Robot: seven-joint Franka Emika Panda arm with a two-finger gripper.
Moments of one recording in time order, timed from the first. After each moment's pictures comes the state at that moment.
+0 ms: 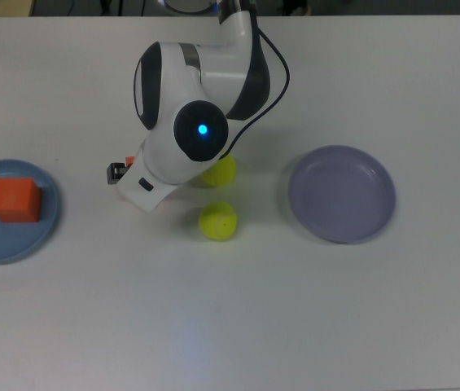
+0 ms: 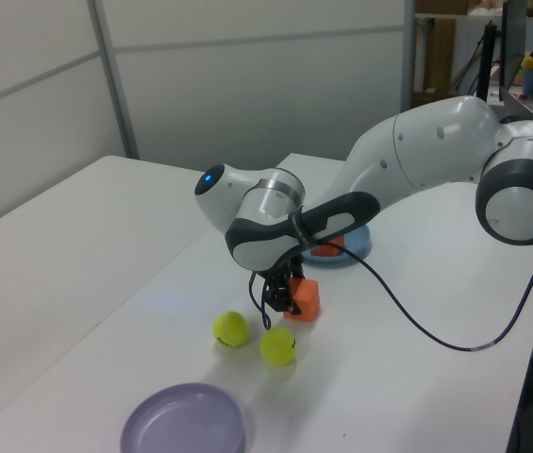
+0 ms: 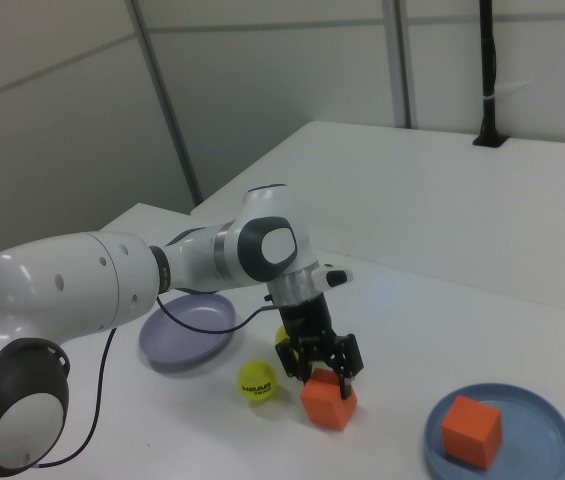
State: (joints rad) arm 0.19 0.62 0.03 -1.43 -0.37 1.76 -0.01
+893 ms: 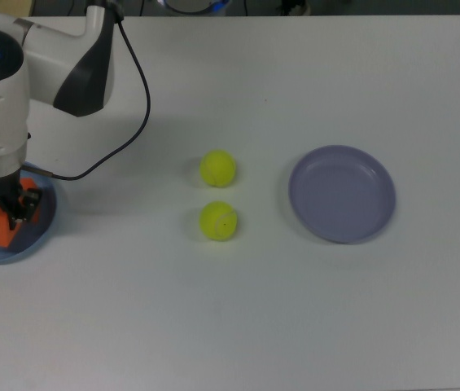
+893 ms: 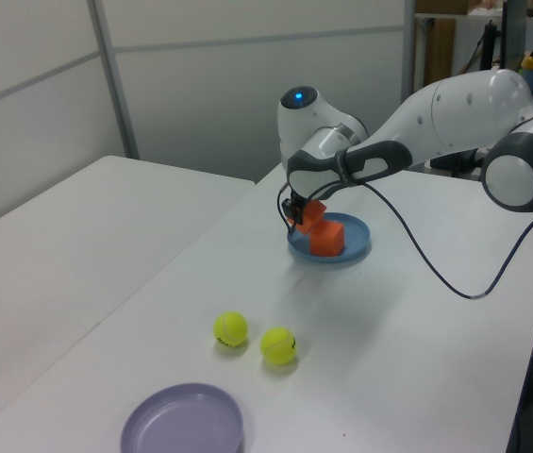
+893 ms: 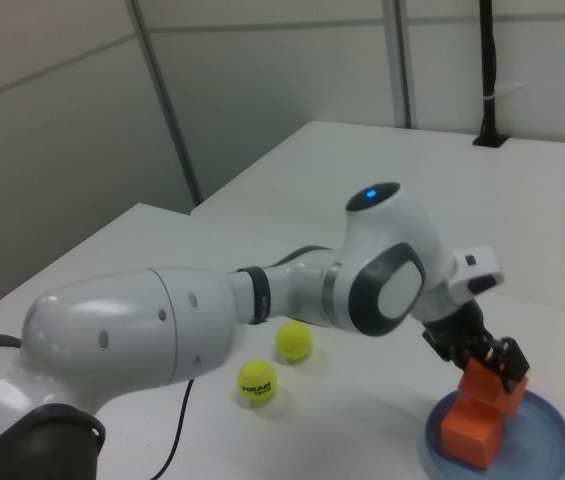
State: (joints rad) arm -0.13 0.64 0.00 -1.36 -0.36 2.26 0.03
